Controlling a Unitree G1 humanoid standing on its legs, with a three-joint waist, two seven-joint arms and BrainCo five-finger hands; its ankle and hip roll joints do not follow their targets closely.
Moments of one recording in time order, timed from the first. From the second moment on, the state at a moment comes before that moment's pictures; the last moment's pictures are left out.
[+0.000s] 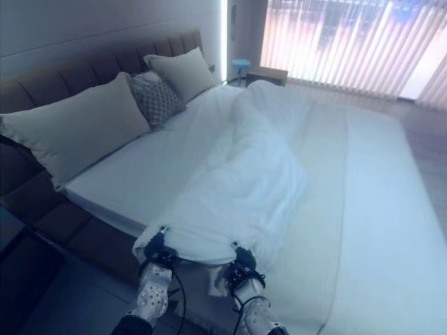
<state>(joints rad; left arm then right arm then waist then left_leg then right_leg) -0.24 0.01 -0.12 0.50 -0.99 -0.26 0.37 -0.18 -0.01 0.45 0.51 1.11 -0.19 -0.28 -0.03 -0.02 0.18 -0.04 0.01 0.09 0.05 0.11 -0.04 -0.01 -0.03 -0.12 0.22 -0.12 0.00</state>
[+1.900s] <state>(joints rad) -0.24 0.04 -0.10 0.75 -0.68 -0.23 0.42 -0.31 -0.02 0.52 0.84 0.78 -0.08 -0.18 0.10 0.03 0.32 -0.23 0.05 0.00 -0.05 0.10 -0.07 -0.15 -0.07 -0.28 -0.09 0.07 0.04</state>
